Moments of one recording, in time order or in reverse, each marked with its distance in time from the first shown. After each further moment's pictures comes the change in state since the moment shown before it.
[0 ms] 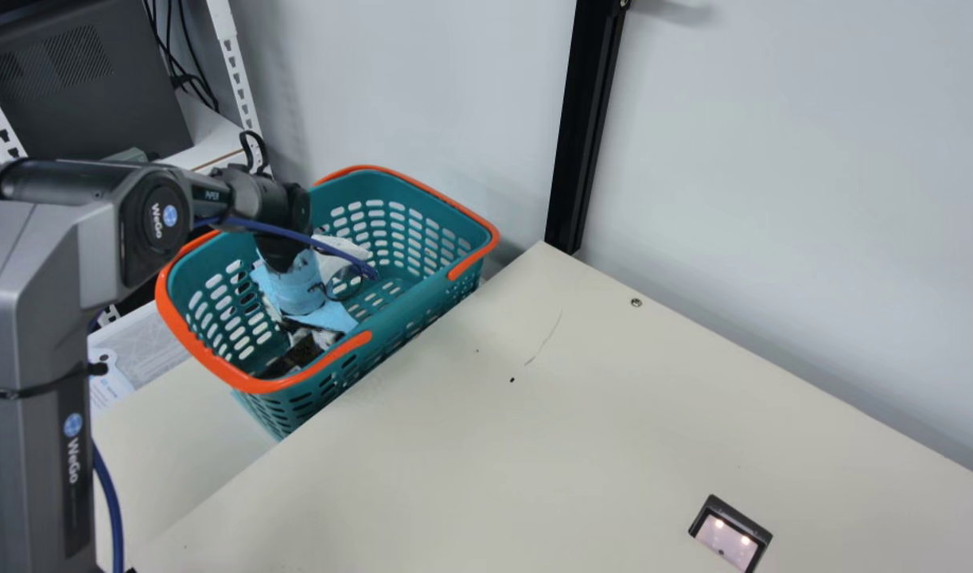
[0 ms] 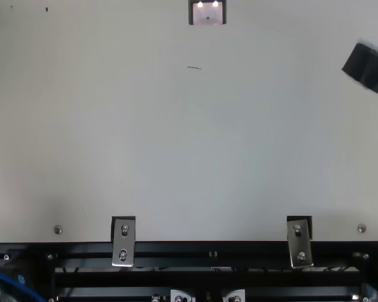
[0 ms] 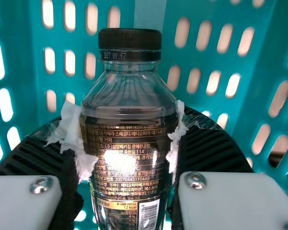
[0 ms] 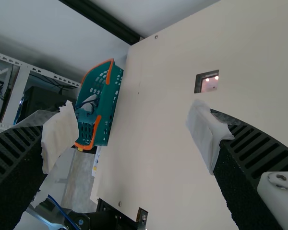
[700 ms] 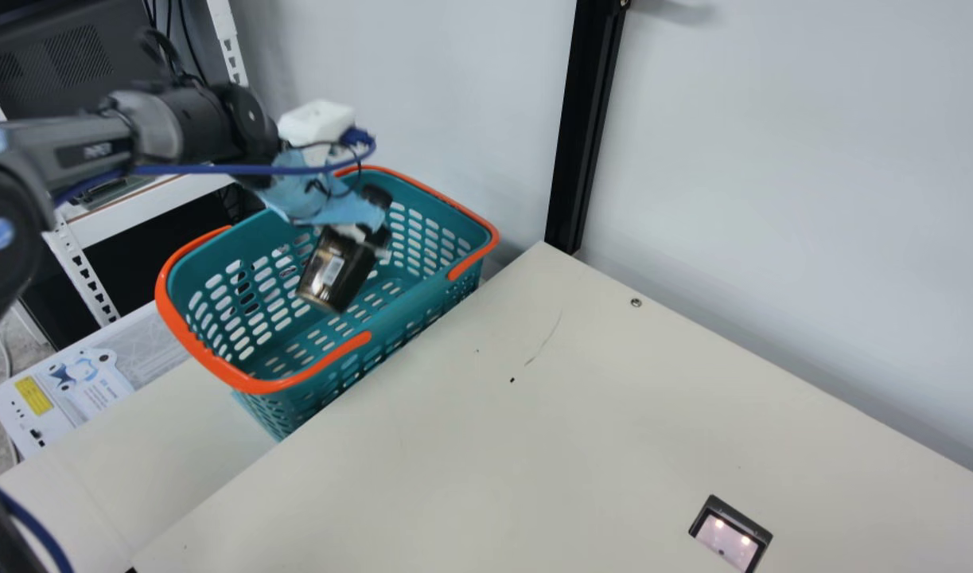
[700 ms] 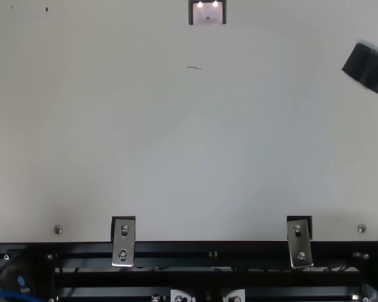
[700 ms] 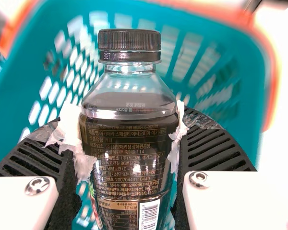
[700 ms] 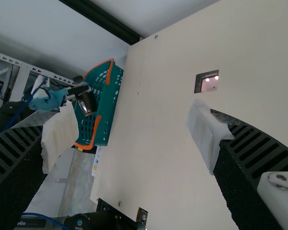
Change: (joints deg) left arm -2.4 -27.8 6.8 -16.6 -9.9 -1.0; right arm 0.0 0.0 0.0 0.0 0.0 0.0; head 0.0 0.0
